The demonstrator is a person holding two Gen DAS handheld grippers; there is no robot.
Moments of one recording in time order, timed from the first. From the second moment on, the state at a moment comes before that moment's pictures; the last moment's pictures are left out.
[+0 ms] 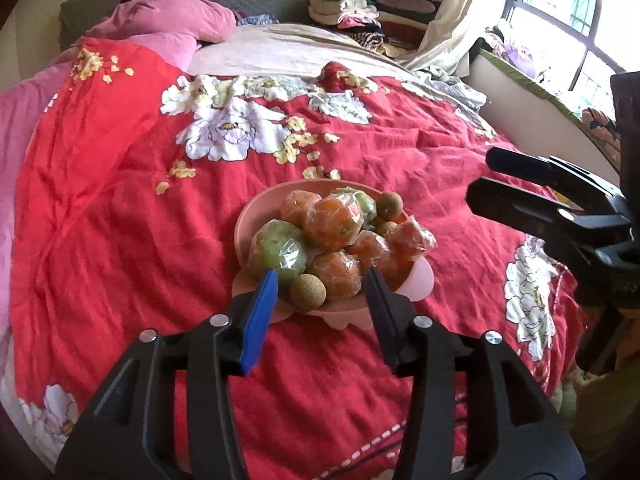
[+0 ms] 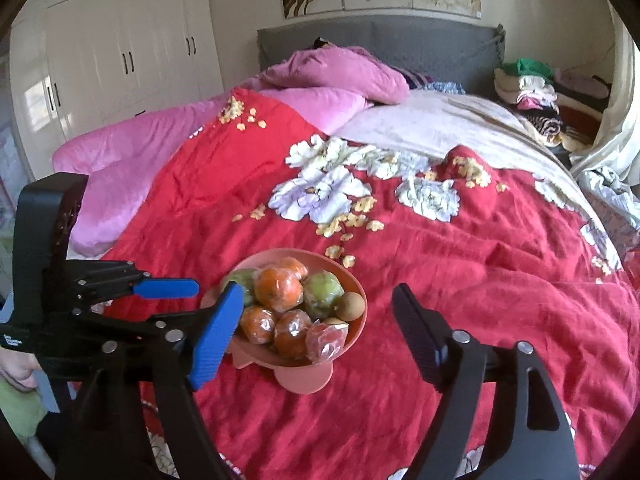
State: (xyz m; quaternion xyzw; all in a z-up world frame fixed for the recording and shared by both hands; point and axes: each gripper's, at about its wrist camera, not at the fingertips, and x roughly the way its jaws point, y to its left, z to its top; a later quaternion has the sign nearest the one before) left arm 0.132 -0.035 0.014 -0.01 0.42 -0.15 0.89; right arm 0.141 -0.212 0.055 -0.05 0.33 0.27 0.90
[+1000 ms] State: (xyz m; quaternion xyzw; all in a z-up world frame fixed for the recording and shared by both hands) left arm 0.045 0.003 0.026 -0.05 0.39 -0.09 0.92; right arm 0.048 -0.205 0.034 -0.06 0.33 0.20 0.92
